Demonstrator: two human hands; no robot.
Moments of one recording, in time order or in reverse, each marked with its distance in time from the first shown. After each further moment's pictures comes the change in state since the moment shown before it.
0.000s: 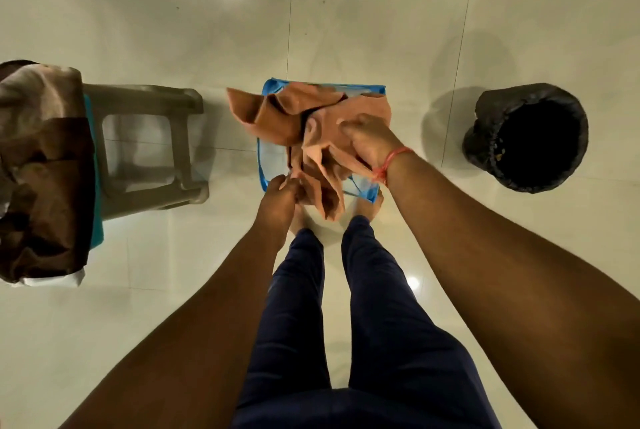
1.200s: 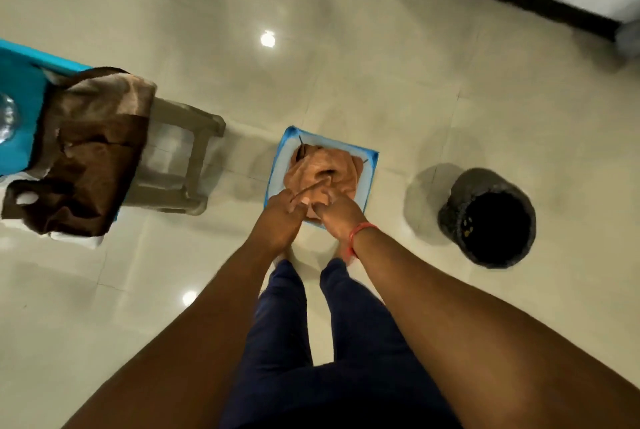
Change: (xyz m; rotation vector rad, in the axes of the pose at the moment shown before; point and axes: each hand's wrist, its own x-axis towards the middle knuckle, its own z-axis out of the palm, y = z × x) left_hand -0.075 0.013 -0.013 0.286 0.140 0.455; right_hand -0.099 -0.001 0.031 -0.442 -0.143 -0.248
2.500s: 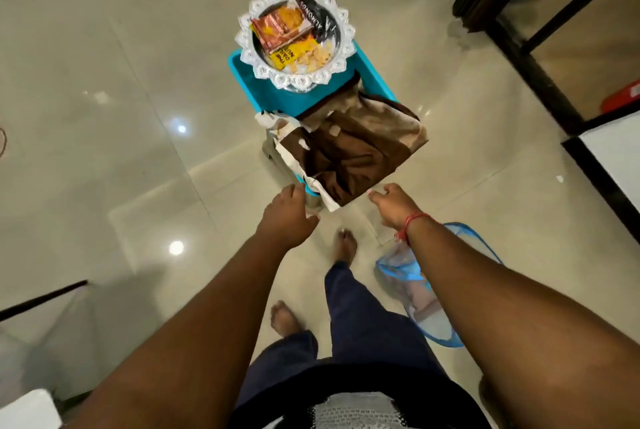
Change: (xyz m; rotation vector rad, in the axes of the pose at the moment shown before) left_hand -0.130 -0.229 -0.282 0.114 0.449 -0.161; right_hand 0.026 -0.225 0.264 -0.407 -0.119 -0.045
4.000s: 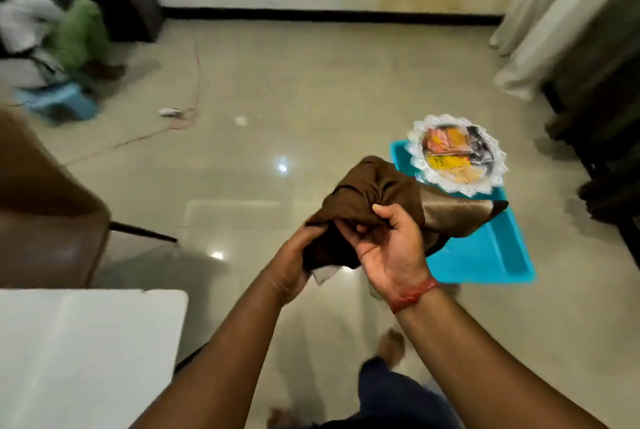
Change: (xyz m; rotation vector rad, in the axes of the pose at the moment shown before) left_hand -0.190 -0.111 -0.110 -1.794 0.416 -0.063; right_hand -0.247 -0.160 0.183 1.065 -0.779 -0.183
